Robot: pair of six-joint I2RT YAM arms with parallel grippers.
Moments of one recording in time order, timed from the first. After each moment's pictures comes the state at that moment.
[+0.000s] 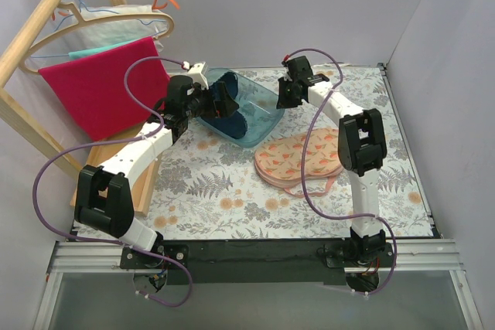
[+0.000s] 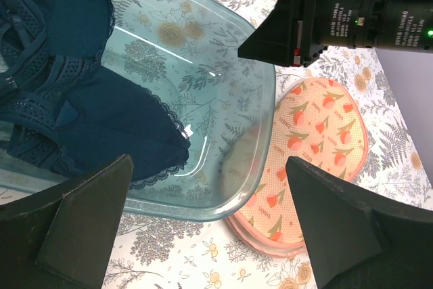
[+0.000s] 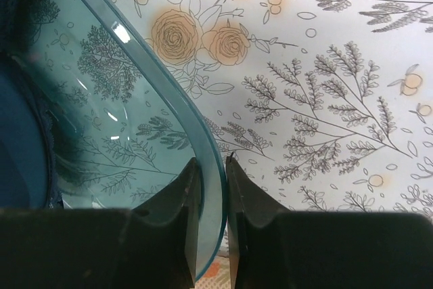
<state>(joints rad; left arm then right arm) -0.35 1.51 1.15 -0.04 0.30 -0.40 0.37 2.21 1.86 -0.54 -0.12 0.28</state>
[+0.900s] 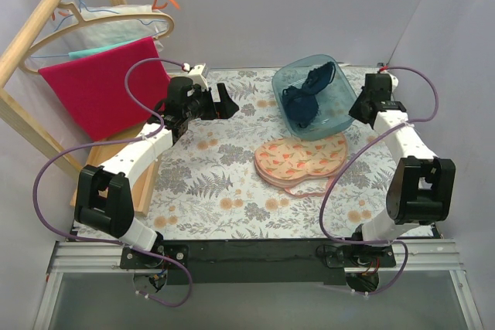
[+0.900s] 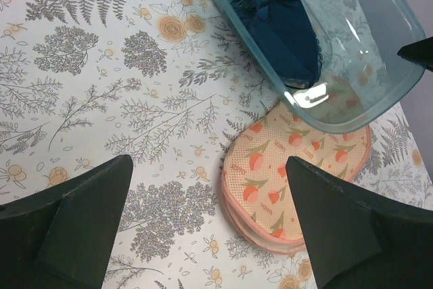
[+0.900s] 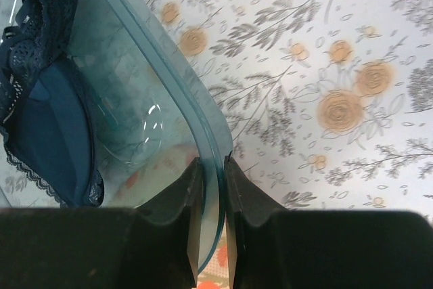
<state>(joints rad) -0.35 1.51 1.14 -0.04 0.30 -0.40 0.02 1.57 1.21 -0.41 0.17 0.47</state>
